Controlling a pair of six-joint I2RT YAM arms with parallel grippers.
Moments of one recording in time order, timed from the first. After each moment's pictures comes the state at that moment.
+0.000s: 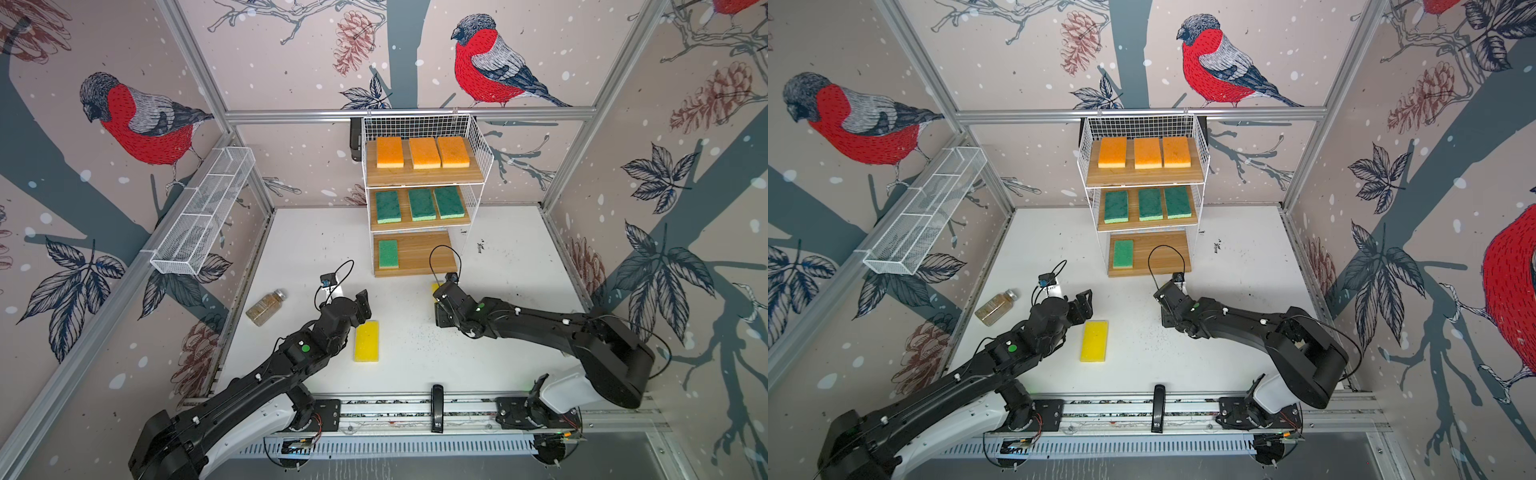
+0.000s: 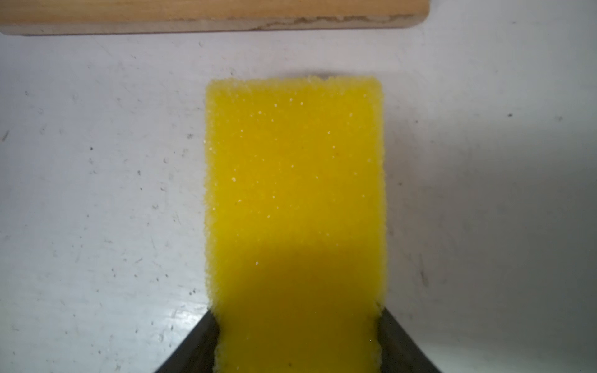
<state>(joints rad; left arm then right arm) -0.76 0.80 0.47 -0.21 -0.50 -0.71 0.89 1.53 0.78 -0.30 0.30 0.59</state>
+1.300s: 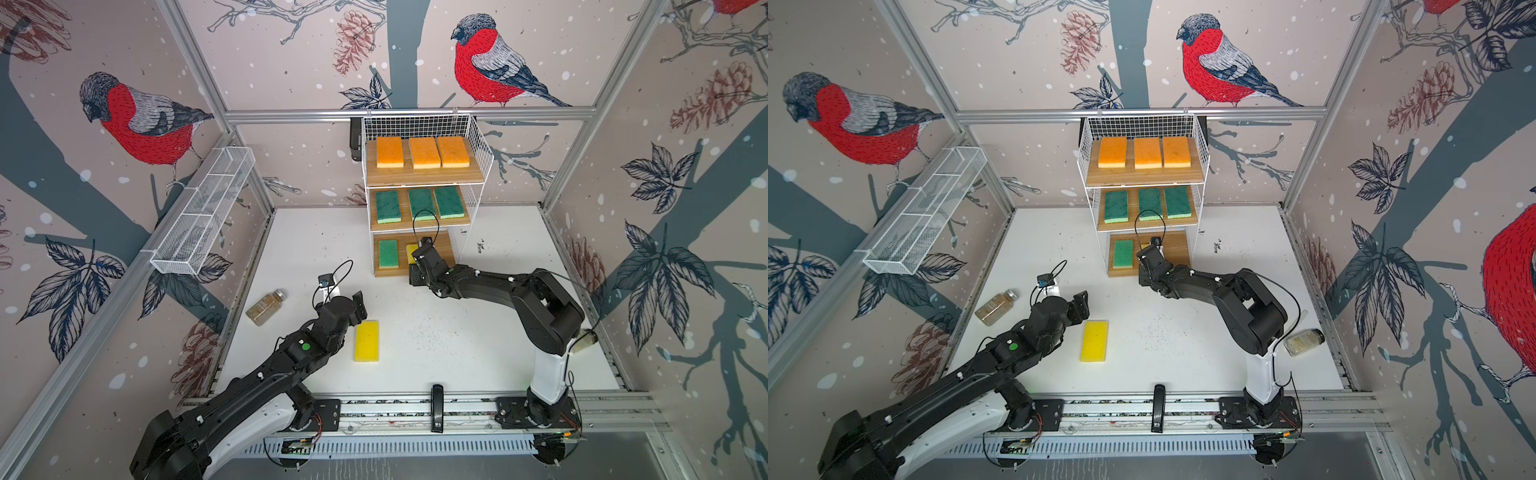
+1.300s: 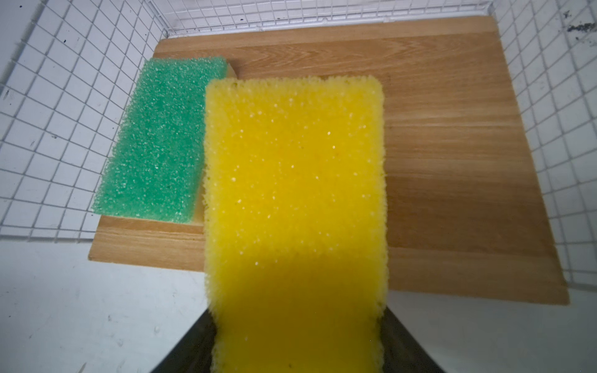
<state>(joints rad) -0.71 0.82 0.45 -0.23 -0.50 -0.67 0.77 1.93 1.19 -0.10 0.28 0.47</state>
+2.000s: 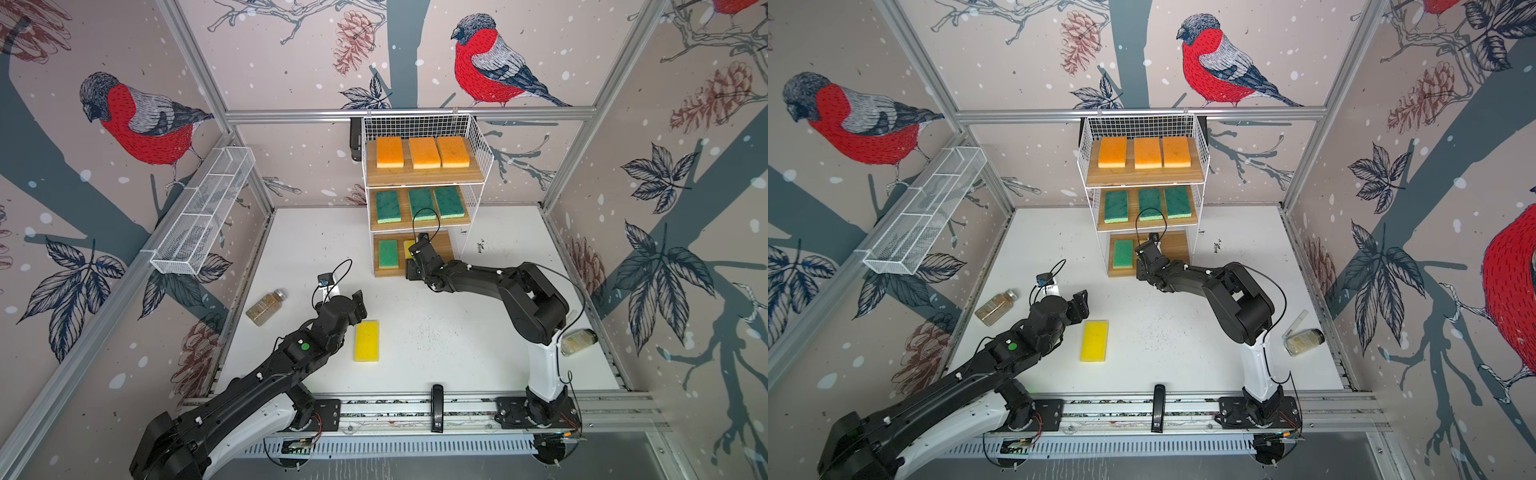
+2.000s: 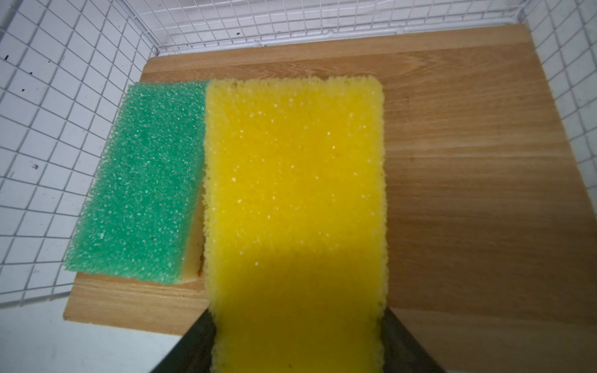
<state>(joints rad) -0.71 0.82 0.46 -0.23 -0.50 -0.67 0.75 2.04 1.29 -0.07 0.27 0.47</state>
